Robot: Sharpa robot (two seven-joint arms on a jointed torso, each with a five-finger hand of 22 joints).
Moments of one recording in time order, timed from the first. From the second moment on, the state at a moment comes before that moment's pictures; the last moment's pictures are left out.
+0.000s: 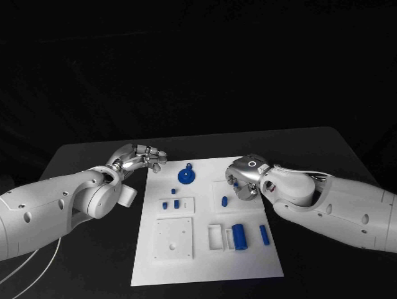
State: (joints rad) left arm 1.21 -0.80 -0.09 1.30 -0.28 -0.24 0.31; left_hand 1.10 -0.11 0.56 -0.26 0.09 0.90 0.16 0.25 0.54 1.24 0.11 0.07 0.24 1.01 0.03 0.79 0.41 0.04 0.79 -0.07 0.70 1.21; right arm 1.18 -0.72 -0.08 1.41 -2.00 -0.23 -0.19; right_hand 1.13 -0.30 0.92 -0.19 0.05 1.03 0.12 0.32 0.49 1.27 0.03 0.15 0.30 1.31 -0.06 1.09 0.84 0.20 1.31 -0.04 0.81 1.31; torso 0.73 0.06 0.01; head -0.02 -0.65
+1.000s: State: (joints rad) left arm 1.21 -0.80 -0.09 1.30 -0.28 -0.24 0.31; left_hand 1.10 -0.11 0.56 -0.26 0.09 0.89 0.16 0.25 0.54 1.24 0.10 0.07 0.23 1.02 0.03 0.79 0.42 0.03 0.79 -0.07 0.70 1.21; right arm 1.18 -0.72 -0.08 1.41 -2.00 -0.23 -0.20; right_hand 1.12 -0.30 0.93 -0.17 0.05 1.03 0.12 0.32 0.49 1.27 0.04 0.14 0.33 1.31 -0.06 1.09 0.84 0.20 1.31 -0.04 0.82 1.31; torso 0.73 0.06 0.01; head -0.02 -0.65
